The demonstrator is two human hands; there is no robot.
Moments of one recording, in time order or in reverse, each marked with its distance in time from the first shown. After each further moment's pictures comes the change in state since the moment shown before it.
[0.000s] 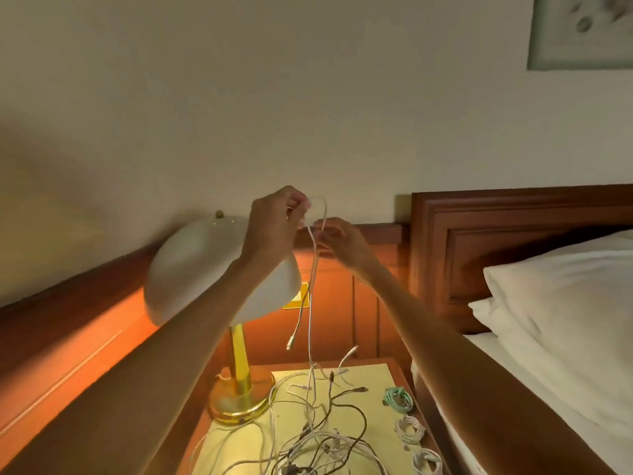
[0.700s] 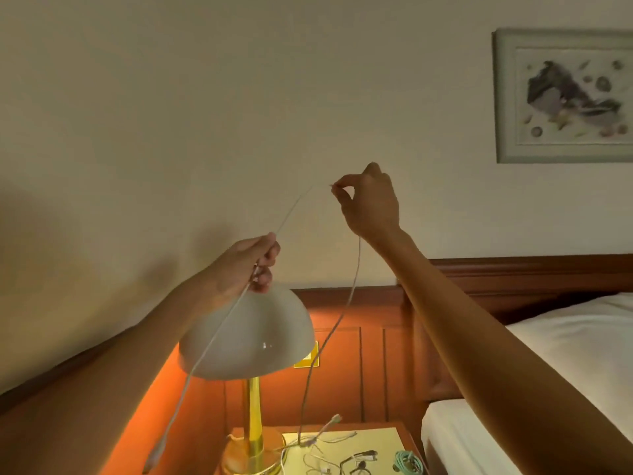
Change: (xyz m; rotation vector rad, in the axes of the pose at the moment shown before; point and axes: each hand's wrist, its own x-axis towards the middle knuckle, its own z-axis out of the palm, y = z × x) left_hand -0.008 0.086 -0.160 -0.587 -0.434 -0.430; right_hand -0.041 -0.243 -0.021 -0.833 0.534 -0.455
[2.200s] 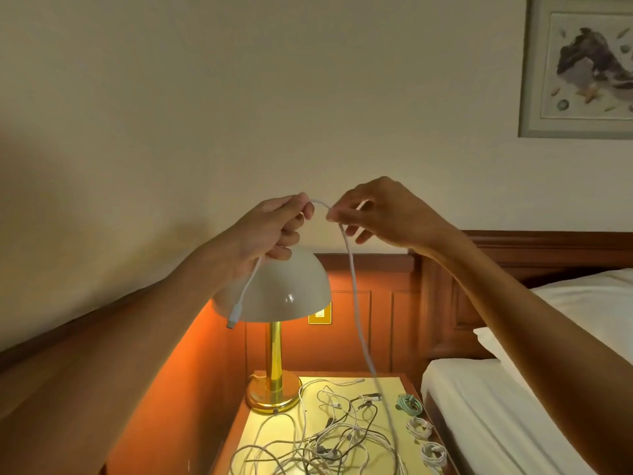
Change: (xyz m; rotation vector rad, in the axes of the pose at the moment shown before) left_hand -0.082 0.031 0.013 0.055 -0.060 0.067; right_hand -0.098 -0.052 -0.073 0.428 -0.576 -0.156
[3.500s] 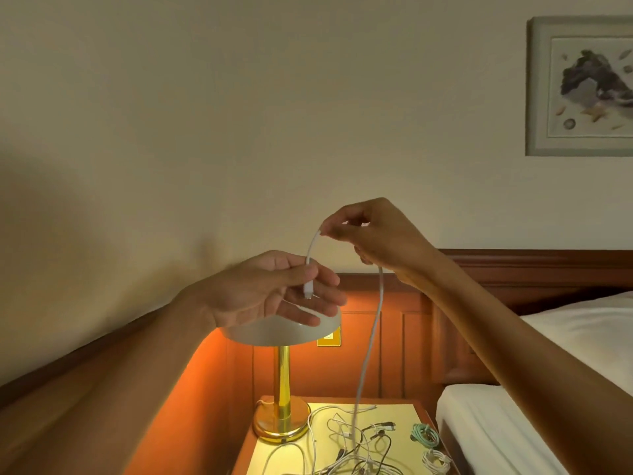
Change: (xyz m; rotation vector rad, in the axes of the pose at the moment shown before) left_hand -0.043 0.008 -0.006 -0.184 -0.349 -0.136; right_hand 0.005 -0.027 0.019 0.233 0.133 0.117
